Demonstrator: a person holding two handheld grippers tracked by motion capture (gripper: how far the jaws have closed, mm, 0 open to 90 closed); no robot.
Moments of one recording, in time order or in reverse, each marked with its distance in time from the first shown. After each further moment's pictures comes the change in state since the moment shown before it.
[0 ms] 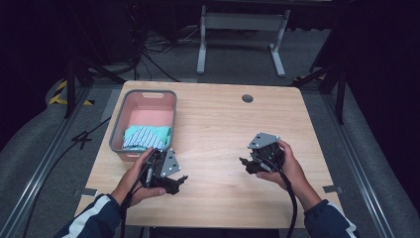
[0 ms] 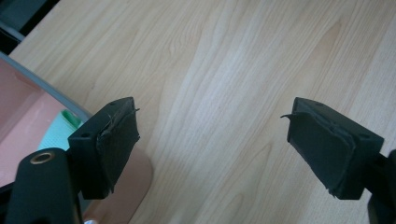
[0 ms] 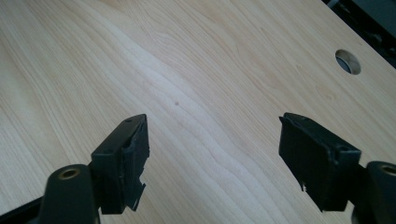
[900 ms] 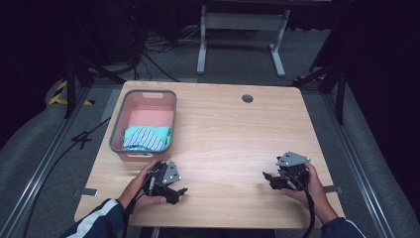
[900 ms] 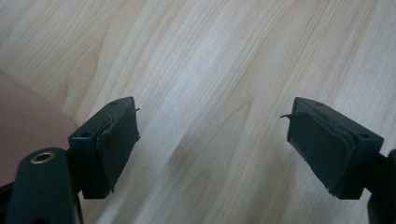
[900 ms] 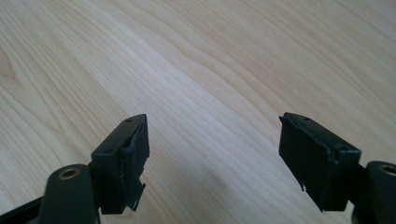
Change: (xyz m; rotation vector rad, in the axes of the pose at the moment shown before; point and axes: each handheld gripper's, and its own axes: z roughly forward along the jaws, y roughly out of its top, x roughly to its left) left arm -0.011 -0.040 0.038 0.035 -0.111 -0.054; right arm -0.018 -0.100 -0.005 -0.009 -0.024 0.119
